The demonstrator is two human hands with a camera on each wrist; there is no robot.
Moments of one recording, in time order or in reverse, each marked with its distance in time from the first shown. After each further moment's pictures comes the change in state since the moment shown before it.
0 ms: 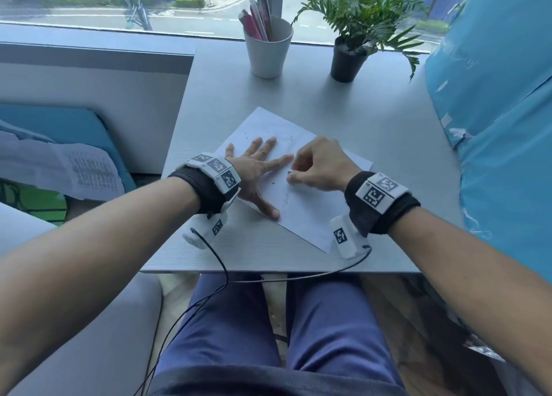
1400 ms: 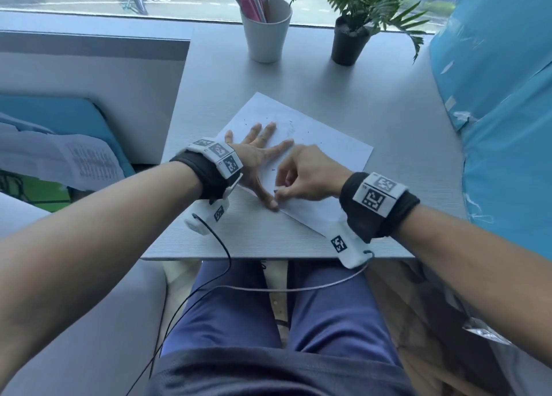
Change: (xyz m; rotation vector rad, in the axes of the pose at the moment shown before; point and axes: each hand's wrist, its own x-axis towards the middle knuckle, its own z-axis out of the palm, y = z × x) left_hand -0.003 0.006 -0.003 -0.001 -0.052 -0.028; right_hand -0.027 -0.023 0.013 -0.060 -0.270 -0.083
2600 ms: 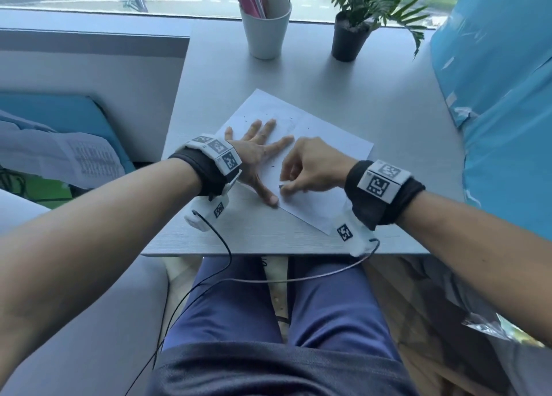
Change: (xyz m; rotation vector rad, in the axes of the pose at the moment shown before) left_hand 0.002 -0.001 0.001 0.033 -0.003 -0.007; right_hand 0.002 0.010 -0.008 0.029 -0.049 -0.026
